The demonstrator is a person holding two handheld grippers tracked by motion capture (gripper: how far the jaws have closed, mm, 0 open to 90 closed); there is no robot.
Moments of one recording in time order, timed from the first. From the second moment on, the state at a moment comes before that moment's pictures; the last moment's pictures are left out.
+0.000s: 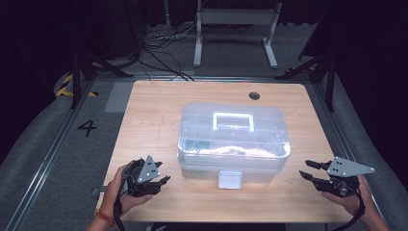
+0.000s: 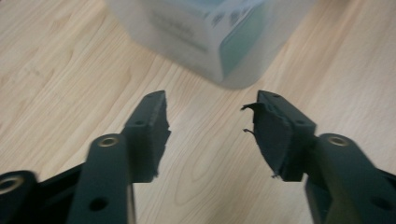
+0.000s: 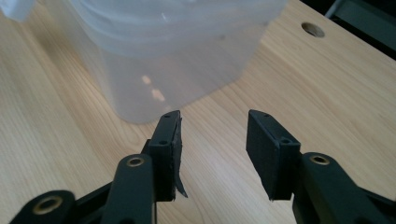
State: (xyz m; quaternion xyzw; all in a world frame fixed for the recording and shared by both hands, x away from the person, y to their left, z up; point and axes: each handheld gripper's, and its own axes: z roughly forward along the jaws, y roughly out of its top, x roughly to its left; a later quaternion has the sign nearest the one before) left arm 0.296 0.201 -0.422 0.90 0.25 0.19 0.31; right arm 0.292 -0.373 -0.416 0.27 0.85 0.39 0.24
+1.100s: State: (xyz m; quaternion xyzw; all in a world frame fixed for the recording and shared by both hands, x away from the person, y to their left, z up) left arm 0.308 0.252 -0.483 0.86 0.36 0.13 0.34; right arm 0.304 -0.442 -0.488 0.46 0.79 0.36 0.21
